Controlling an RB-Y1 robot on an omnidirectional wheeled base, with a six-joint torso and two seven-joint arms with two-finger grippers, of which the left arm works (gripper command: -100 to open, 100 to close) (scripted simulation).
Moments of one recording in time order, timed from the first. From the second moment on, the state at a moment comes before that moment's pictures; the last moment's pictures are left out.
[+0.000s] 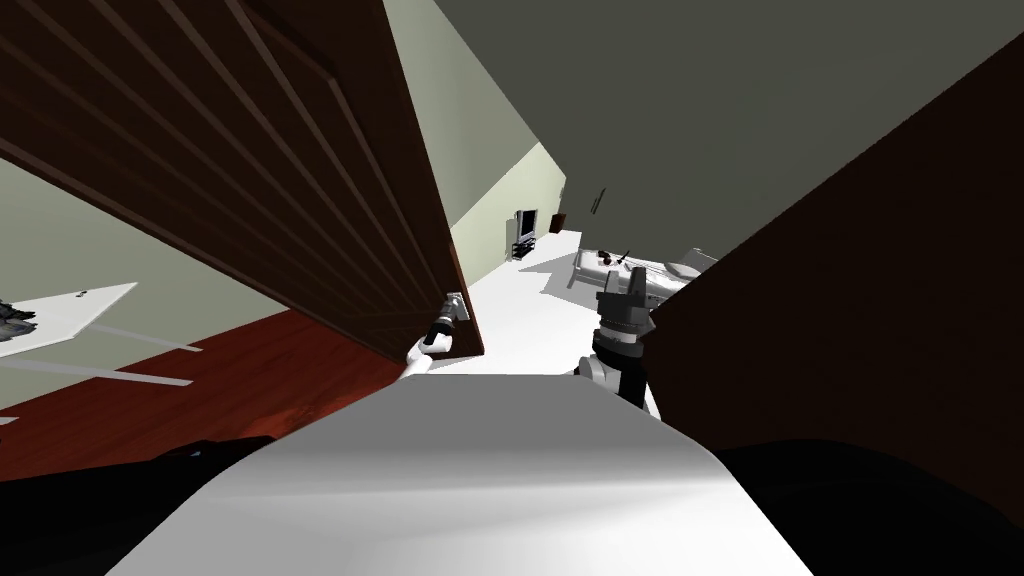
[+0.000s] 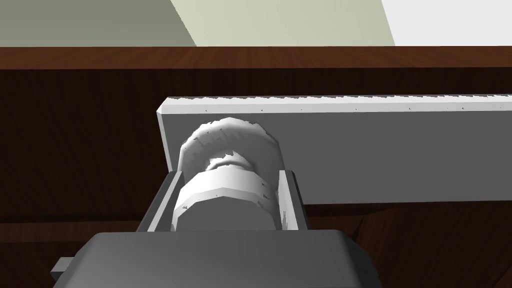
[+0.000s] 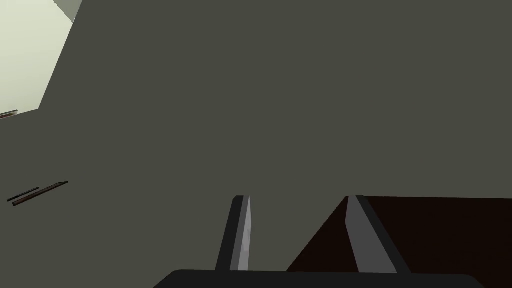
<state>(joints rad) -0.15 0.22 0.07 -1.06 0.13 -0.34 0.09</state>
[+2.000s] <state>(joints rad) -0.16 0.20 0.27 -1.01 0.16 -0.34 0.01</state>
